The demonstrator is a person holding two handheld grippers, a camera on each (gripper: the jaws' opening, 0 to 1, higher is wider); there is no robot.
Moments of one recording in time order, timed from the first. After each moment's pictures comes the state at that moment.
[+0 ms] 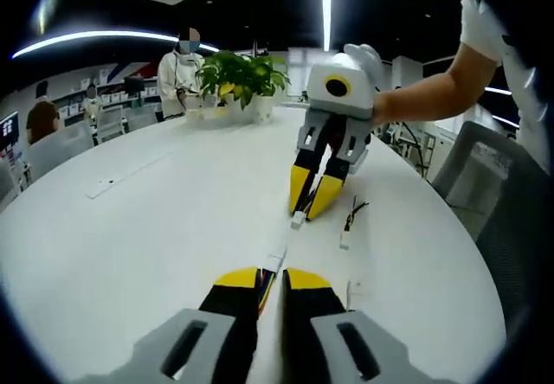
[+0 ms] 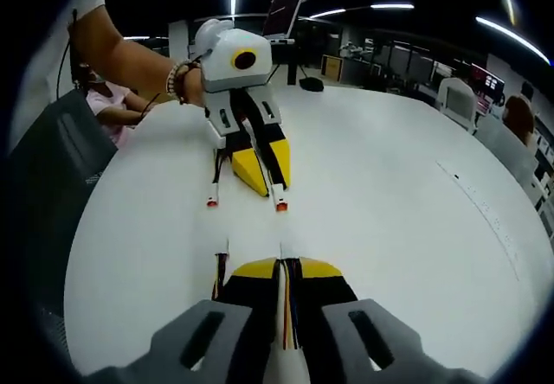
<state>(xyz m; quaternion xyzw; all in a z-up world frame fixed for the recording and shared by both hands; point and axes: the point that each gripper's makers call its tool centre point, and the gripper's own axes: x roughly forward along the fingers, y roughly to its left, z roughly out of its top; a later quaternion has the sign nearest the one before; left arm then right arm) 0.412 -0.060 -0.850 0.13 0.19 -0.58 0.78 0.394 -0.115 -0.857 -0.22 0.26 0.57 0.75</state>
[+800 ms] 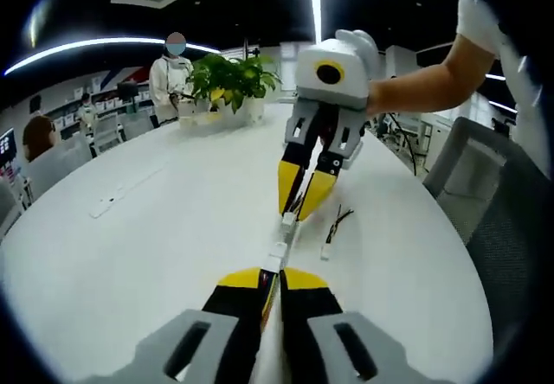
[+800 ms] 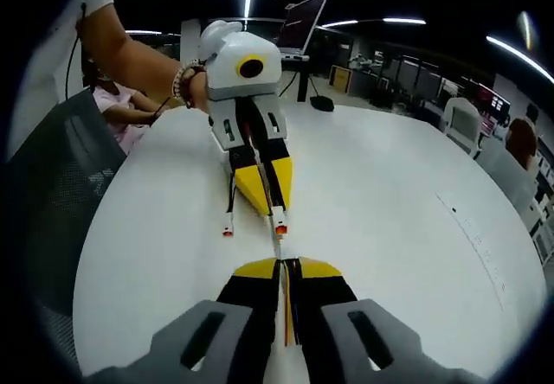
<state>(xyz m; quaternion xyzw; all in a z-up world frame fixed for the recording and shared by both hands) 0.395 -0.063 -0.822 0.16 0.18 -0.58 0.78 0.384 -0.095 -0.822 -0.24 0.23 0.58 0.74</state>
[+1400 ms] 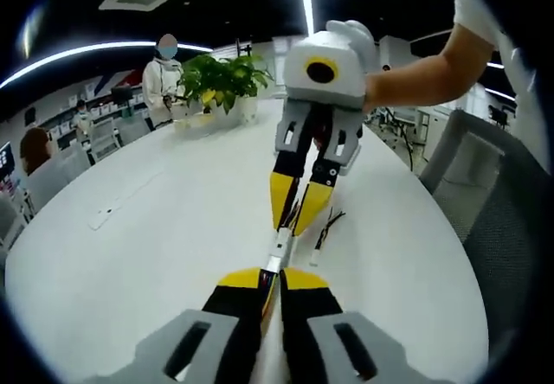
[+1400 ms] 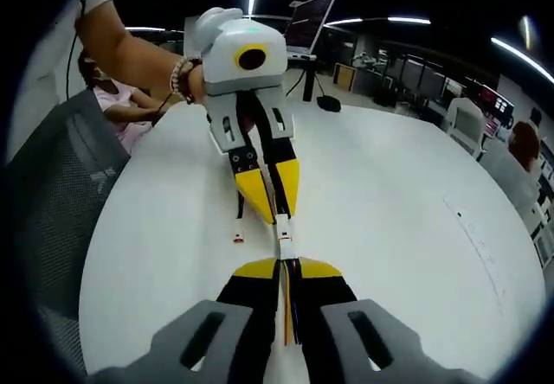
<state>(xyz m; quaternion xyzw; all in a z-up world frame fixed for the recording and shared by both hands) 0.389 -0.063 -0.819 0.19 0.18 -0.58 0.77 0.378 -0.086 -0.825 -0.25 0.24 0.58 0.73</state>
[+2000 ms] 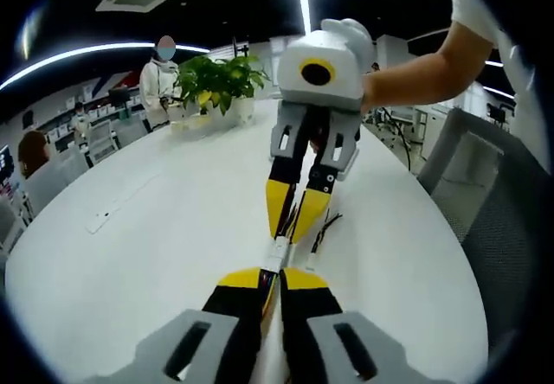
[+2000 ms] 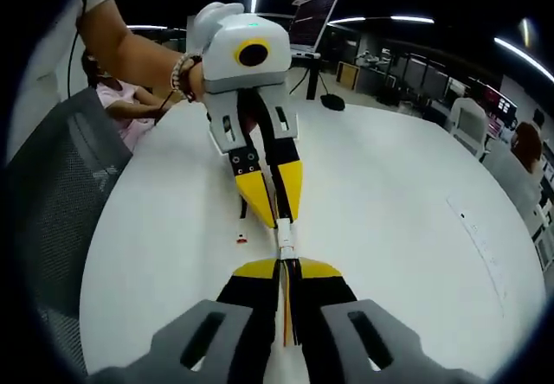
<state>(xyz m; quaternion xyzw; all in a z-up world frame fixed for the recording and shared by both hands) 0.387 -0.069 -0.817 0.19 0.18 -0.59 0.76 0.371 -0.084 -0.824 -0.26 0.24 0.59 0.73</state>
